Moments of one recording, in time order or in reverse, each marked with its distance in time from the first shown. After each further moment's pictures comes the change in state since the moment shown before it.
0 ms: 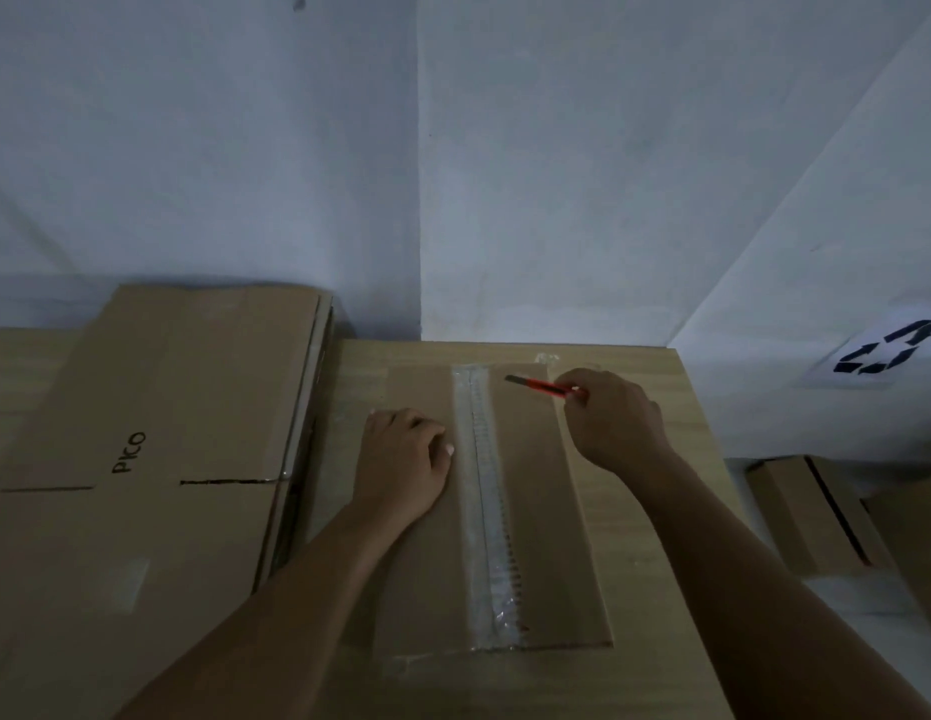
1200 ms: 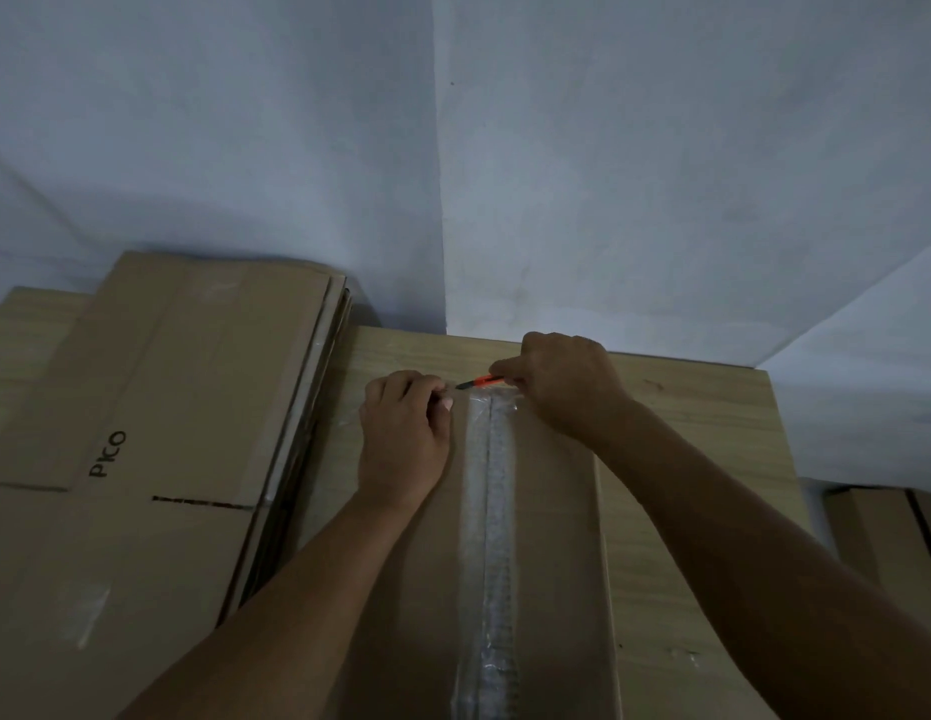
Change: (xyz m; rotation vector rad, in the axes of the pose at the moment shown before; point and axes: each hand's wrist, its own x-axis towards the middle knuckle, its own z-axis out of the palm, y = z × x) left_hand 0.080 -0.015 0.039 -0.108 0.291 -0.227; right_hand 0.156 -0.026 0.064 -0.393 -0.079 -0.759
